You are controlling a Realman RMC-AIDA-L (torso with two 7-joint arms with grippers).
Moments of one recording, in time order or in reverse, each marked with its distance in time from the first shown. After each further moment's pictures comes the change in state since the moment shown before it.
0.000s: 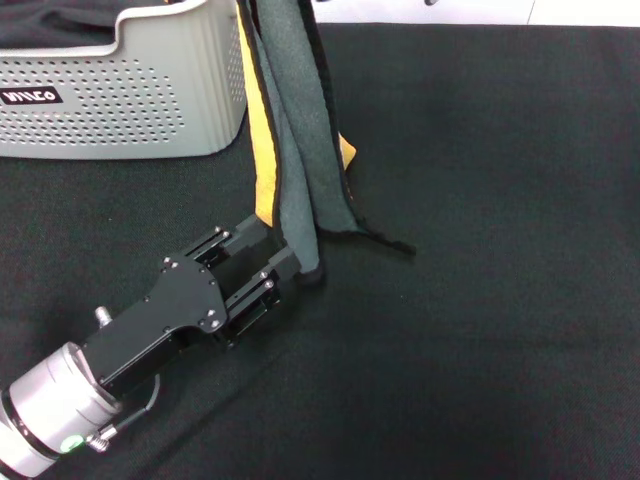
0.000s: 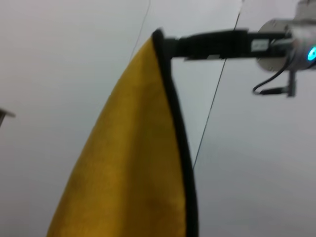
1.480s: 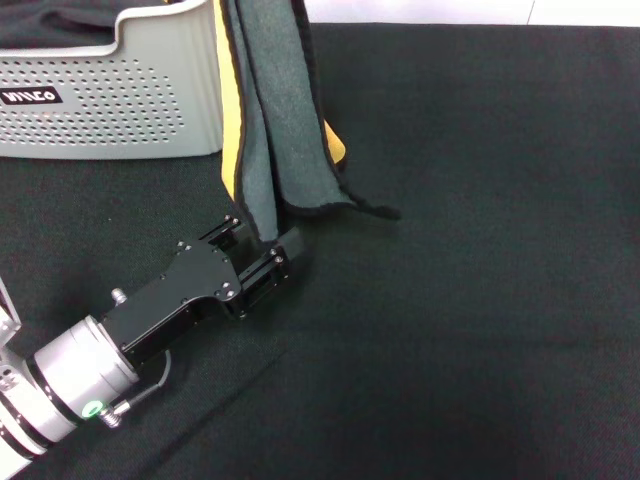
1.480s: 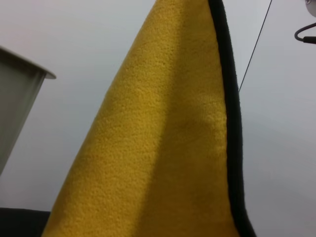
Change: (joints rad) left arm -0.052 -0.003 -0.009 -0.002 -0.020 -0.136 -0.063; right arm 0.036 0.001 0.007 0.014 0.017 -0.081 -0.134
